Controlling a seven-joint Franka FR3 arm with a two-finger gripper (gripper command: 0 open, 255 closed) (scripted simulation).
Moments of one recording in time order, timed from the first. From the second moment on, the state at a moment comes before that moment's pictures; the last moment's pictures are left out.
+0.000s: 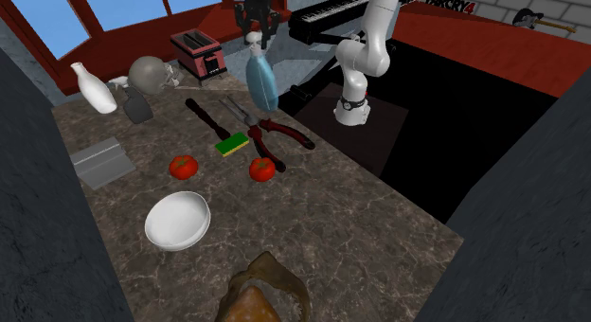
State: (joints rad) arm -0.18 -0.37 -0.18 -1.90 0.03 1.80 -0.57
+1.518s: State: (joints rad) arm -0.32 -0.26 -0.64 -1.92 0.08 1.88 -1.18
